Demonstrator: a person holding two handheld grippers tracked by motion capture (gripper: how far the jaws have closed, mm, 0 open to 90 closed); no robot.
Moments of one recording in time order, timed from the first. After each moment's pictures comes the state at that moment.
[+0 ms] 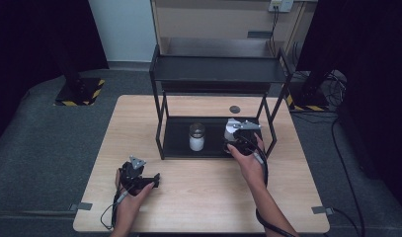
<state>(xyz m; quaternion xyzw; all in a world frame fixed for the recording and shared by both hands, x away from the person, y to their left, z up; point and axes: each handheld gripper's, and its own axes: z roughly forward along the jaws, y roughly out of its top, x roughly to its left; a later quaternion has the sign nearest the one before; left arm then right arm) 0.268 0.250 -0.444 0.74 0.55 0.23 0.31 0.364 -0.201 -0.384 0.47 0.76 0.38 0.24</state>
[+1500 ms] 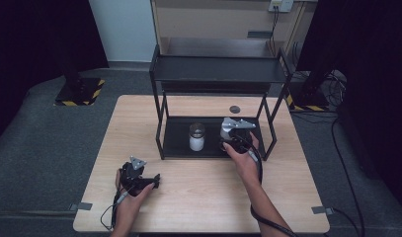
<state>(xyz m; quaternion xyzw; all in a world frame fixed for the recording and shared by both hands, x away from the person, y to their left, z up) 0.267 0.249 -0.444 0.75 0.54 0.23 0.31 0.377 -0.191 -0.397 0.46 0.77 0.38 0.24</state>
